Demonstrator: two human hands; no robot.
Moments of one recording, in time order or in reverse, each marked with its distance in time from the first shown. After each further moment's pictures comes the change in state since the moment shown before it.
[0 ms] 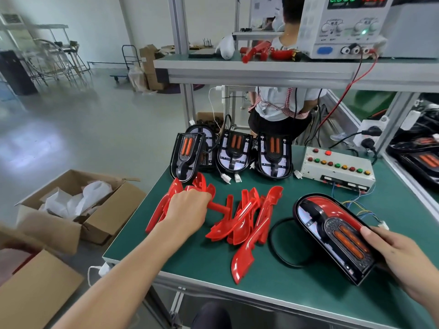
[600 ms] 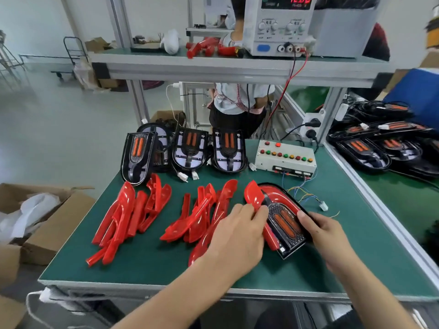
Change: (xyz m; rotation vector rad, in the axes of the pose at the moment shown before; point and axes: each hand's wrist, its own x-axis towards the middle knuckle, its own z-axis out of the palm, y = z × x) left_hand -0.043 0.175 -0.014 -0.436 0.222 0.455; right_hand 0.001 0.016 0.028 0.061 0.155 -0.079
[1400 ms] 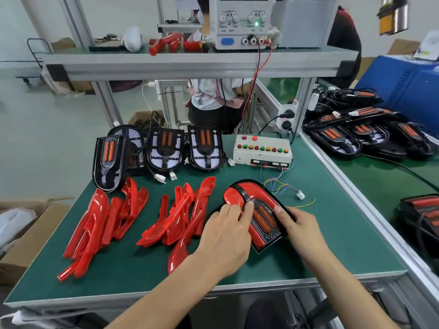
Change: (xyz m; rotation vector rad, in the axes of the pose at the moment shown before) left_hand 0.011 0.008 0.037 0.250 -0.136 0.058; right_hand -0.009 0.011 0.000 -0.043 0.073 -0.070
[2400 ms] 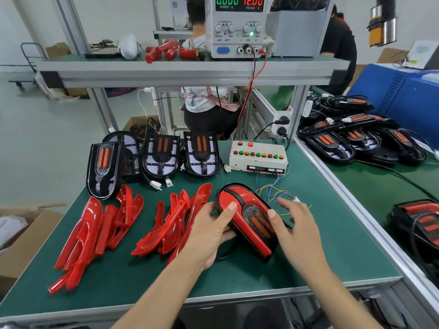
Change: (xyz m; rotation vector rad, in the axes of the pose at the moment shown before) left_hand 0.017 -0.016 -0.003 -1.843 0.066 -0.712; right_hand -0.011 -0.012 0.002 -0.459 0.182 -0.303
